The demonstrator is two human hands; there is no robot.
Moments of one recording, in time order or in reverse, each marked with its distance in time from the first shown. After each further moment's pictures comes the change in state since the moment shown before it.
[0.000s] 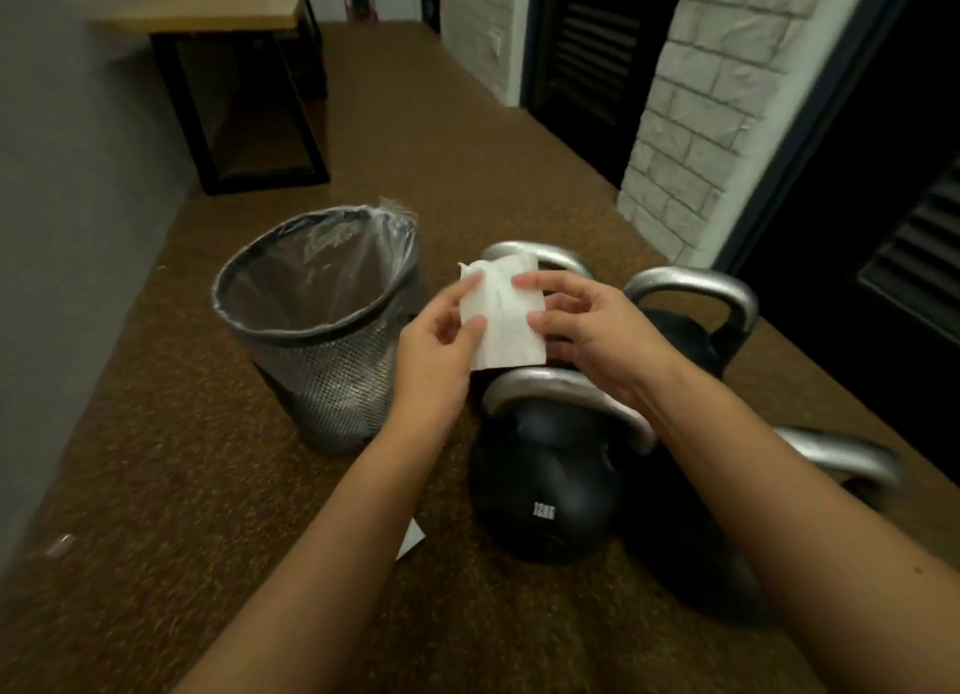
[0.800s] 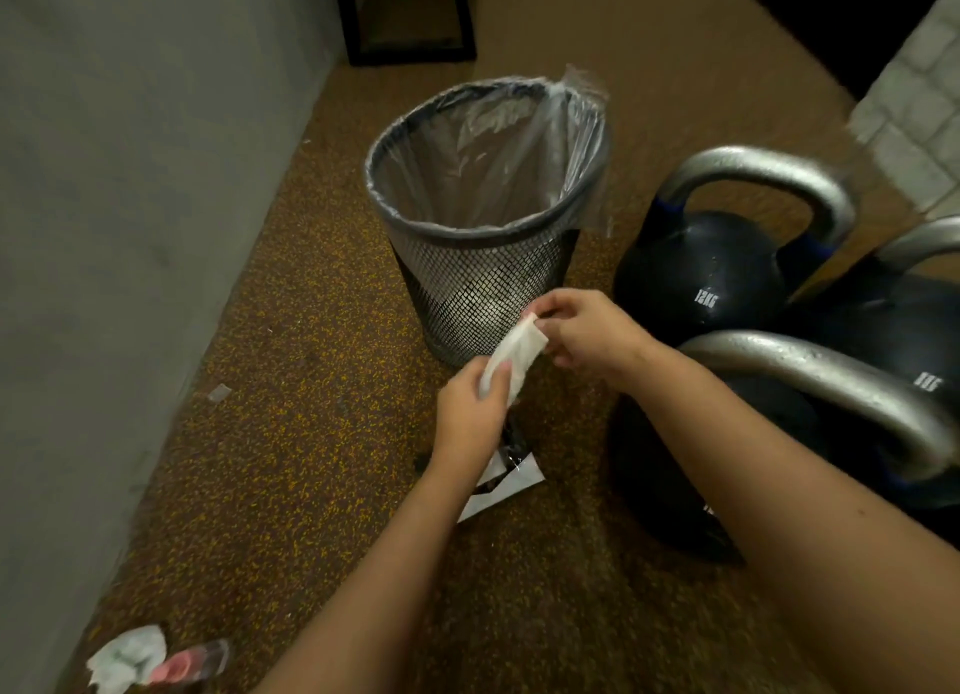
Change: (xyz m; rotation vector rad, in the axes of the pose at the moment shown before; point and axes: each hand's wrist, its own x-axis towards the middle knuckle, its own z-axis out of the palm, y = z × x) left_hand -0.006 -0.164 -0.105 0.331 0.268 -0.234; right_hand 0.093 0.119 0.120 -0.443 -0.256 0.225
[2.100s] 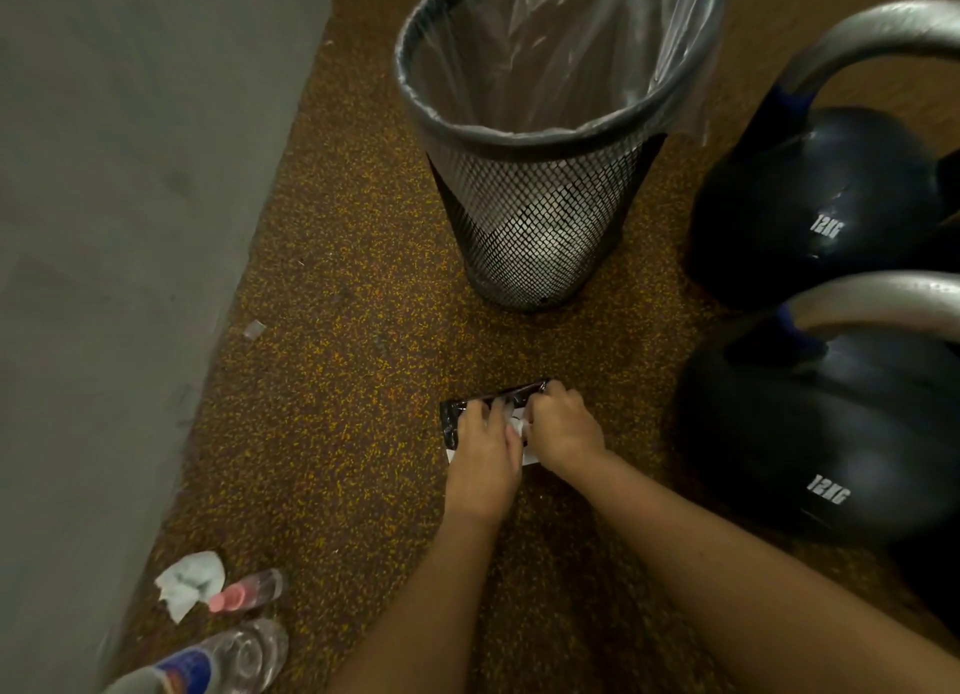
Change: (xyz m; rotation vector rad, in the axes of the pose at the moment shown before) left_hand -0.039 -0.124 -0.007 0.733 -0.087 0.059; right_hand 0.007 0.134 0.136 -0.861 -0.119 0.100
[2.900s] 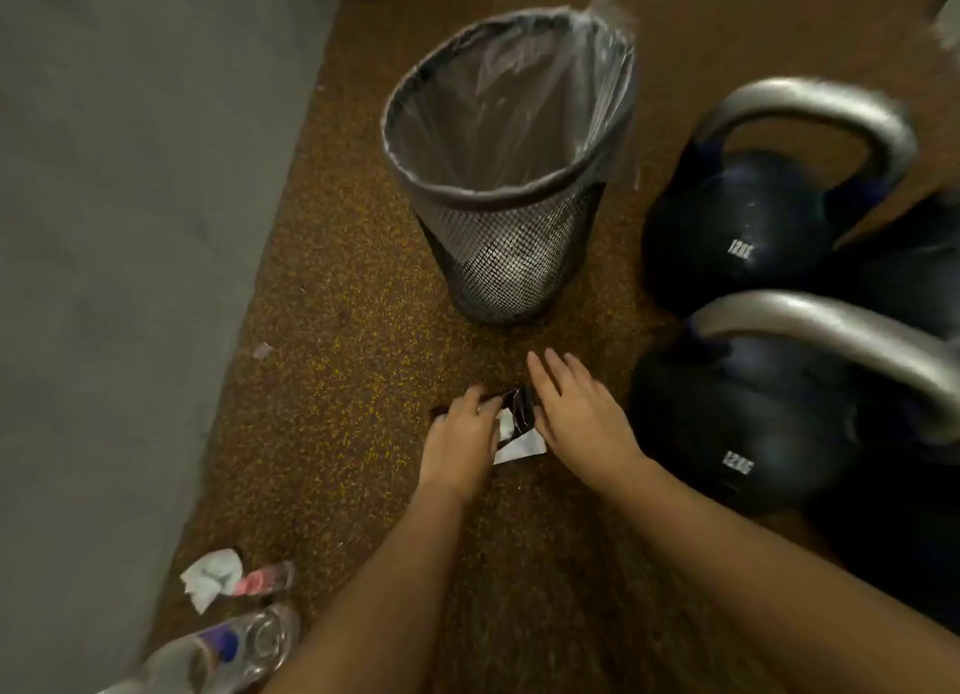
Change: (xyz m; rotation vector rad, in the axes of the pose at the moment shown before) left_hand 0.002 0.026 -0.055 0.298 -0.134 0.197; right_hand -0.066 0.029 -0.063 -0.205 0.289 -0.296
